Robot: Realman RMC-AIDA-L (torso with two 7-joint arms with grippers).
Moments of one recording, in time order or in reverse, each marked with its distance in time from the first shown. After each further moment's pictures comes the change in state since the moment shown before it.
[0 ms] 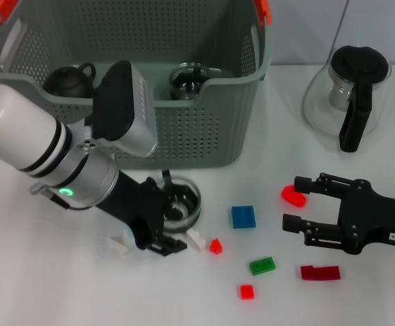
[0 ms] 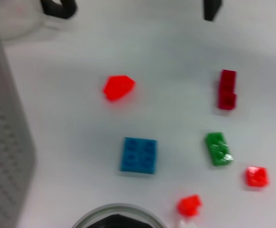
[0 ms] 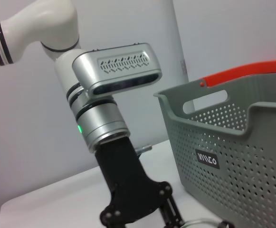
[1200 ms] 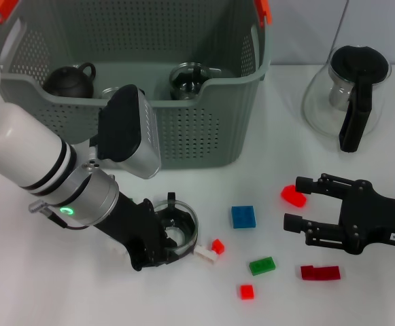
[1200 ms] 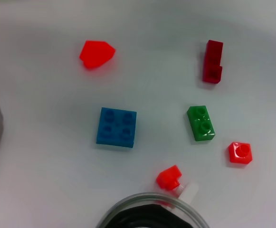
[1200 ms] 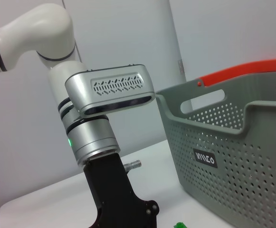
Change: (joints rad) left arm 0.027 -0.005 0.066 -0.006 0.024 0.004 -0.046; right arm -0.004 0.000 0.003 0.000 0.000 0.001 0.008
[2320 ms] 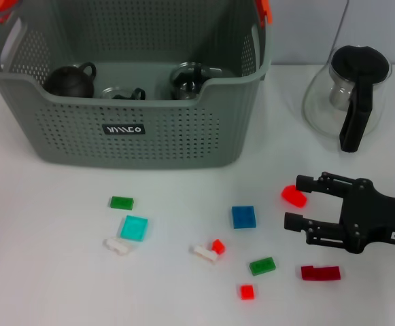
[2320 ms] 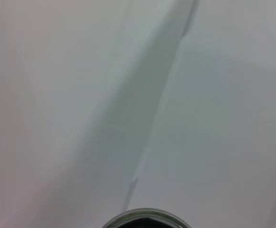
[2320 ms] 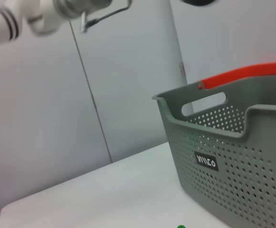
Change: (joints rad) left arm -0.131 0.200 -0.697 0.005 -0.703 0.205 -0.293; right arm 0.004 0.000 0.011 0.000 -0.004 -0.009 0.000
